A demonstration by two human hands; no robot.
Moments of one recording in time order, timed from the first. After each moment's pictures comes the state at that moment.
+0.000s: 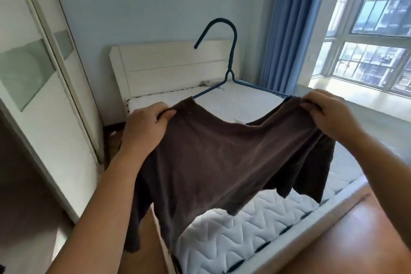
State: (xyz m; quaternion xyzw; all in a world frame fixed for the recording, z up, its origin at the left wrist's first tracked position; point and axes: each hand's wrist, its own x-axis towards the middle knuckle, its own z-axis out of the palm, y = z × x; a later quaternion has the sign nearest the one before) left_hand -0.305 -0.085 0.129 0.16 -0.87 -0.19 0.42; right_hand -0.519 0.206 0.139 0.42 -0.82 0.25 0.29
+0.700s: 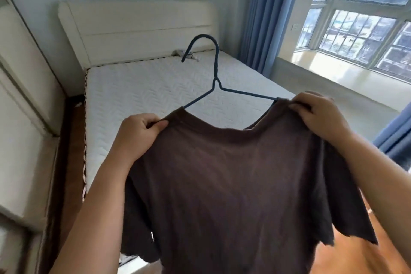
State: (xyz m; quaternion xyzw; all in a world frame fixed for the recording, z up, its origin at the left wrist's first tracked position) left_hand -0.531 0.147 0.043 0.23 -0.87 -0.35 0.27; right_hand -0.762 0.436 0.069 0.40 -0.86 0.25 0.19
